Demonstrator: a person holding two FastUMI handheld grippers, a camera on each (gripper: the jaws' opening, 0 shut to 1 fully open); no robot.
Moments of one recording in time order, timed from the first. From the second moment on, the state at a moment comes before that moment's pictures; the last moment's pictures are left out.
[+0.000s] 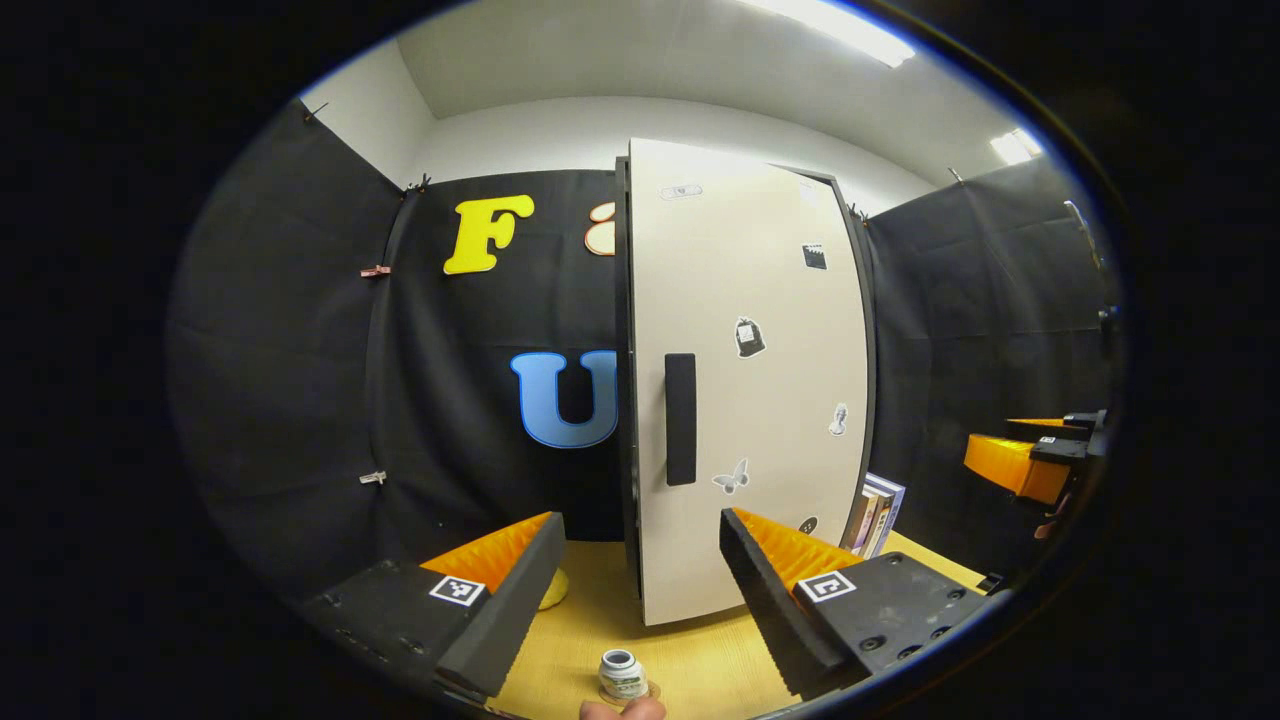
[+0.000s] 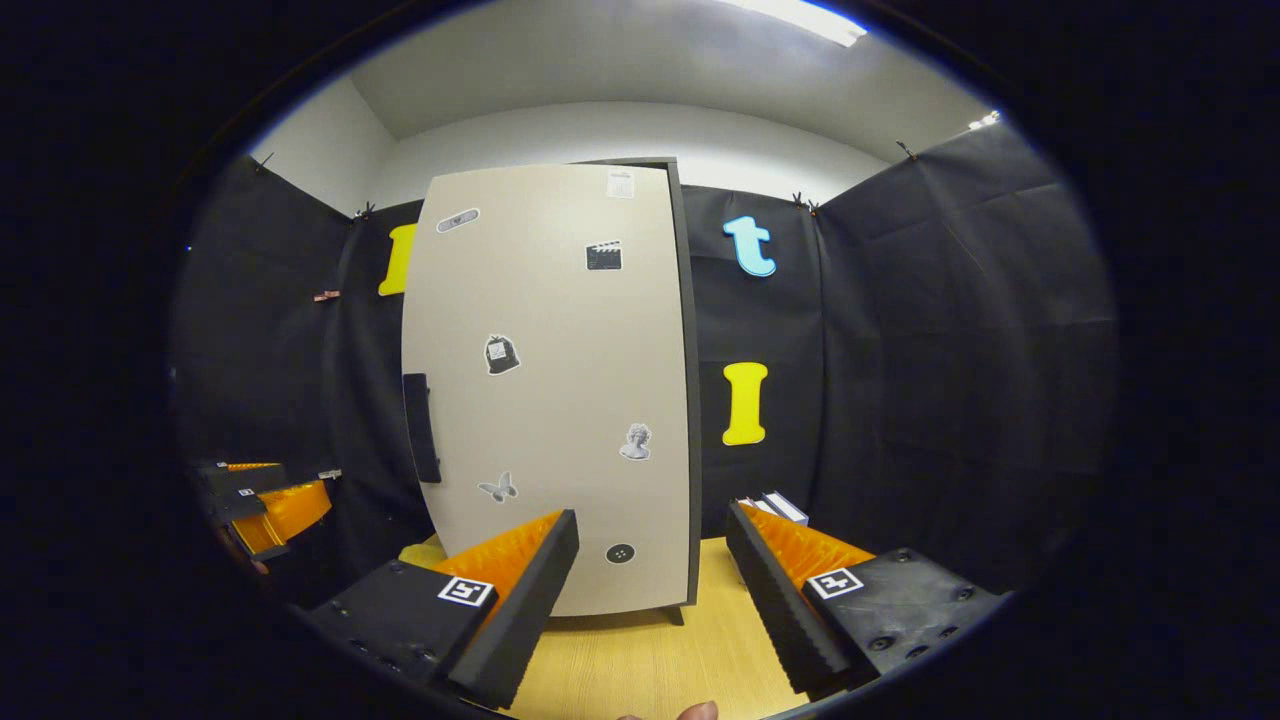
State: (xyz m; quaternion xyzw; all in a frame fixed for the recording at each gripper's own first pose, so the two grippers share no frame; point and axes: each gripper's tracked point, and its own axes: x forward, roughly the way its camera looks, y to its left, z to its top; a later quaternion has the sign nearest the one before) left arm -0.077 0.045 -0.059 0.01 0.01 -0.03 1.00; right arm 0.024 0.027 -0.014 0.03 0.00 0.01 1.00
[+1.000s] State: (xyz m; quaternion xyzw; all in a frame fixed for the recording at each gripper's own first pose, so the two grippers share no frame) left arm -0.077 0.044 -0.057 0.01 0.01 -0.03 1.00; right arm -0.048 -0.048 -0.032 0.03 0.00 0.01 1.00
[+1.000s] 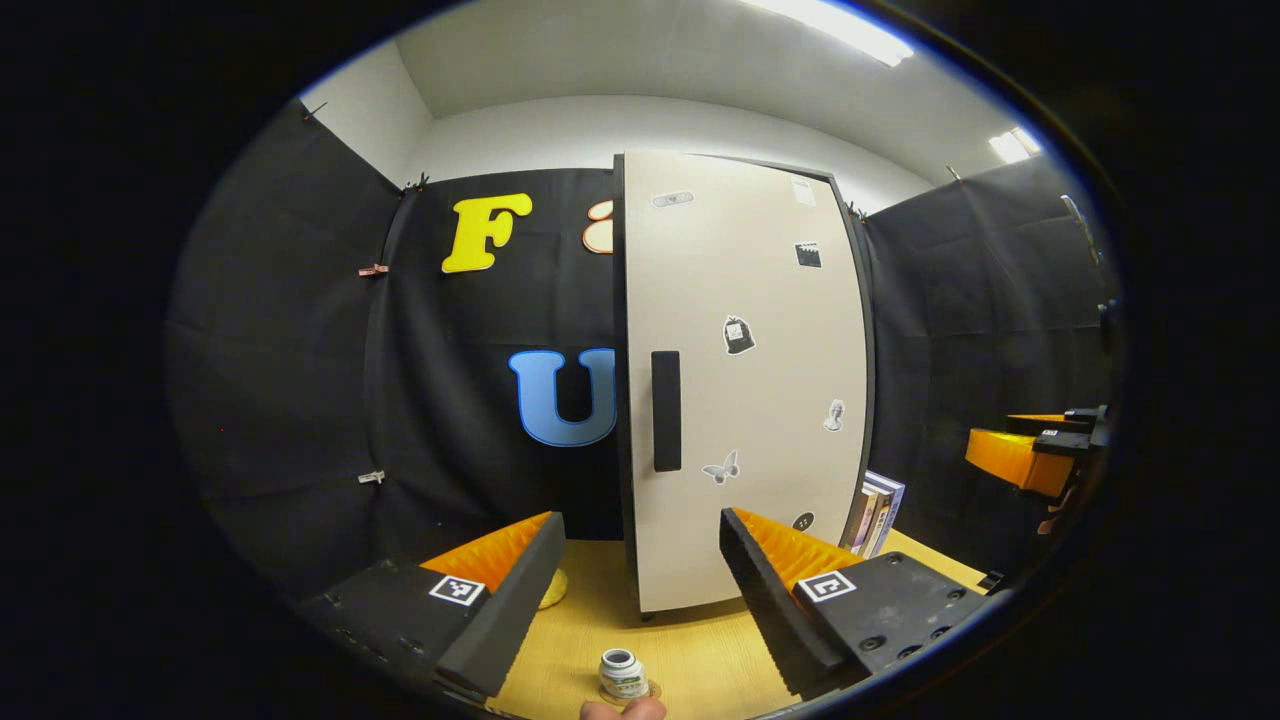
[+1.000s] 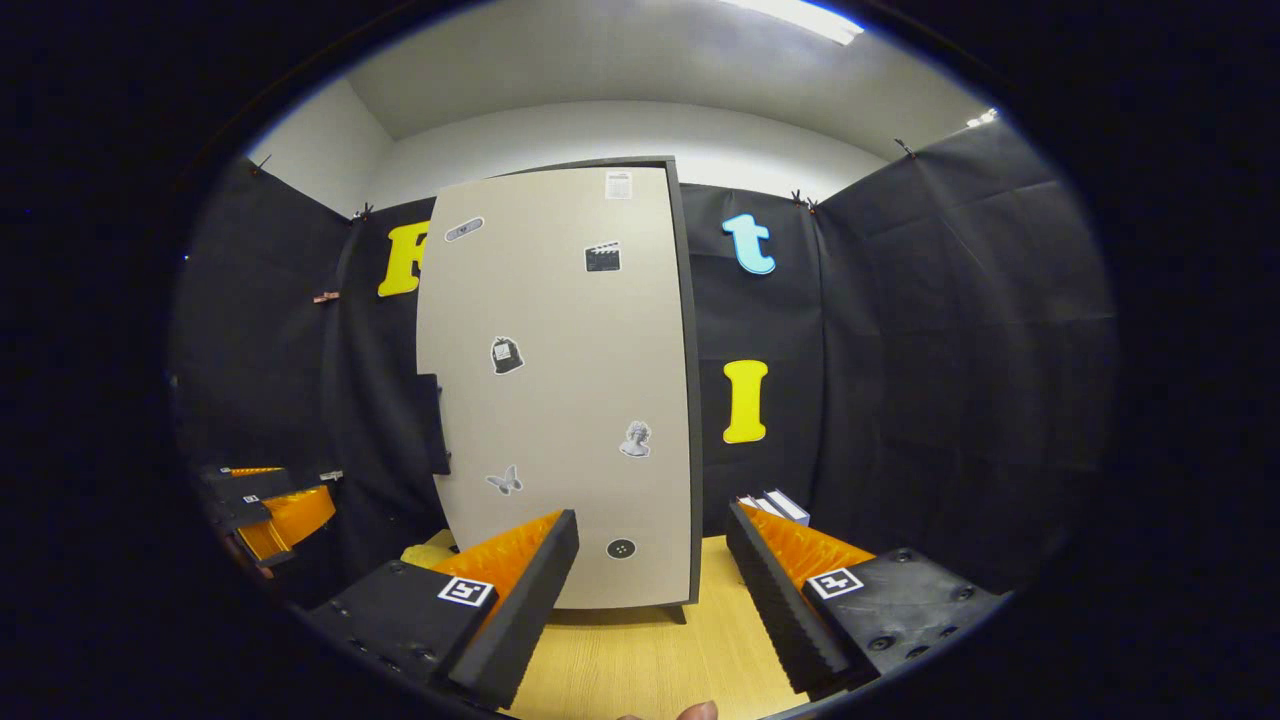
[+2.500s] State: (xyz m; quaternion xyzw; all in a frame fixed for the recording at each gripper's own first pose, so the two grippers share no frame) left arm -0.053 0.018 -0.052 0.01 0.01 -0.01 1.00; right arm -0.026 -0.065 -0.037 0.04 0.01 0.04 1.00
